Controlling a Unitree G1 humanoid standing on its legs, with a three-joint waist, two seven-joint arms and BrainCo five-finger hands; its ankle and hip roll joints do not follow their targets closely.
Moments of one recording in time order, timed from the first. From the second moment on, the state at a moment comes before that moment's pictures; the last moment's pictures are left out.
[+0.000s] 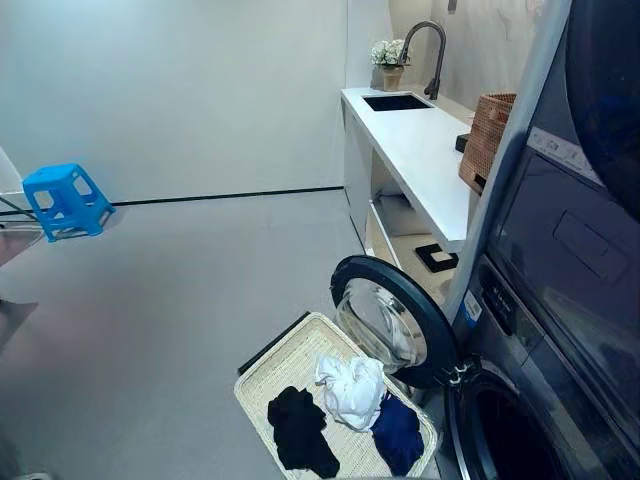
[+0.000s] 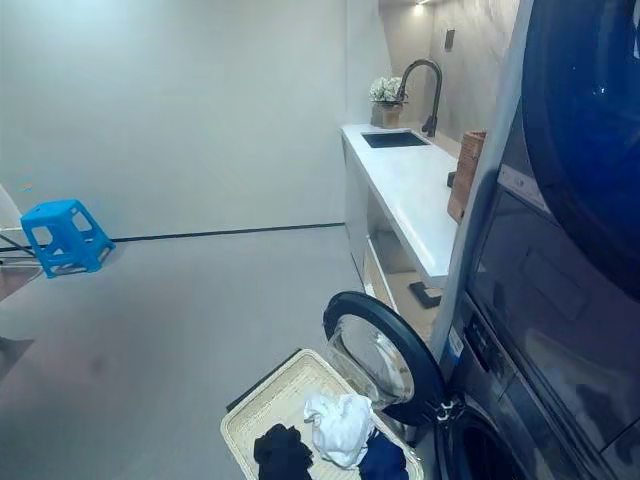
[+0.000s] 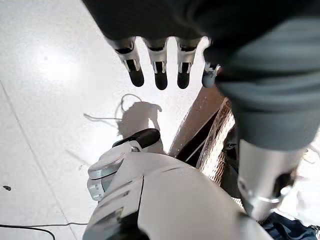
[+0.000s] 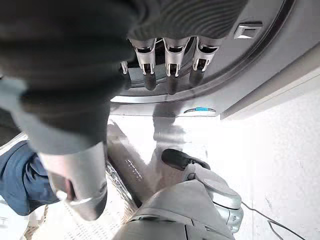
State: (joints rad) left arm 0.02 0.29 -0.26 1.27 -0.01 -0.05 -0.13; right arm -0.01 -0.33 0.21 1.34 0.09 0.12 0.04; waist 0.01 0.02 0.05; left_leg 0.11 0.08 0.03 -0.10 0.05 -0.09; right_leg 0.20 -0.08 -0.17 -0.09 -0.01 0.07
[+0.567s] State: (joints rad) left arm 0.02 0.30 -0.27 1.27 -0.01 -0.04 -0.15; right arm -0.01 -0.33 0.21 1.34 0.09 0.12 0.04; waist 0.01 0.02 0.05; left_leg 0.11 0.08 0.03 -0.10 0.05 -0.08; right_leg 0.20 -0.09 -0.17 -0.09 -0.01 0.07
